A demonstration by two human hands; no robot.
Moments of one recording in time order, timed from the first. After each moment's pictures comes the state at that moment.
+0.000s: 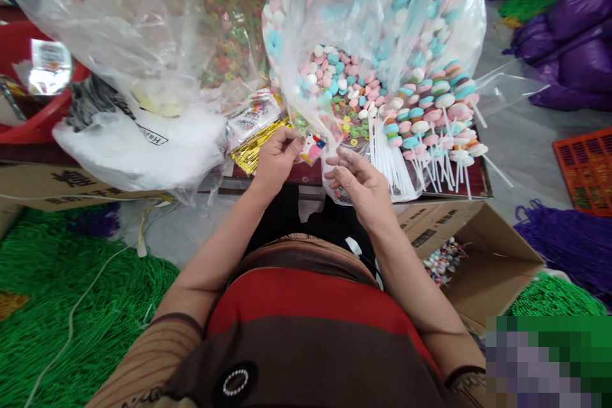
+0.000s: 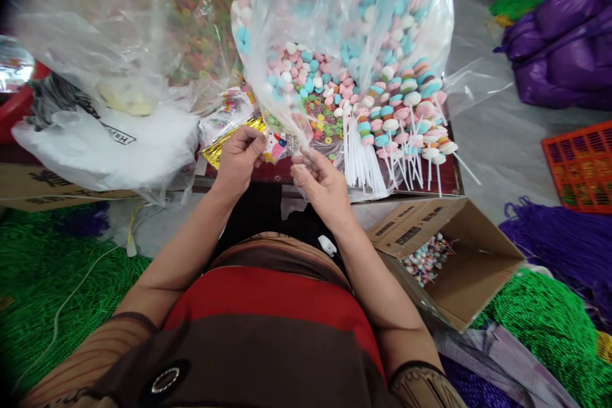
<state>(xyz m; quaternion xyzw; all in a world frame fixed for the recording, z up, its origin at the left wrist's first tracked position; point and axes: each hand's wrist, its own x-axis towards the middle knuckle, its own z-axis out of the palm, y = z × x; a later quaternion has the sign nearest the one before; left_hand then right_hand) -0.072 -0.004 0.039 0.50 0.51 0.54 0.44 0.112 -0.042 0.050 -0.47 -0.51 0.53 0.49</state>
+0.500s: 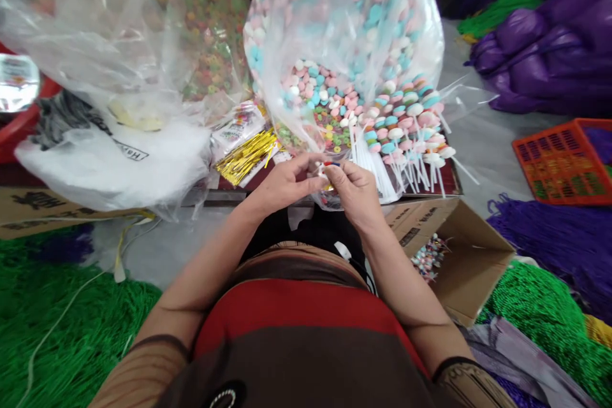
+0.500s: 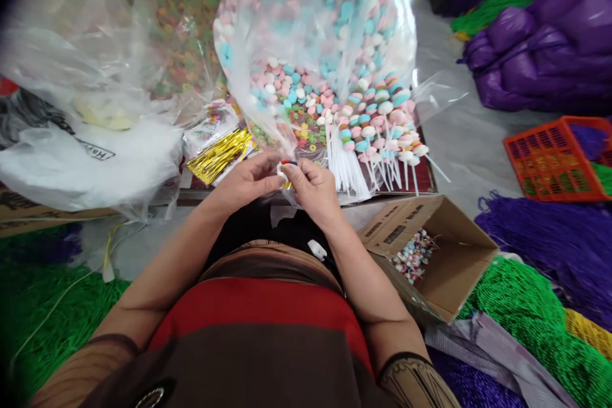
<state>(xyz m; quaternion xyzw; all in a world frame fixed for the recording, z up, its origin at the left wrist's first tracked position) -0.062 -0.017 0.069 0.61 0.37 0.38 0.59 0.118 -0.031 0.071 -0.50 -0.56 0.46 0.47</state>
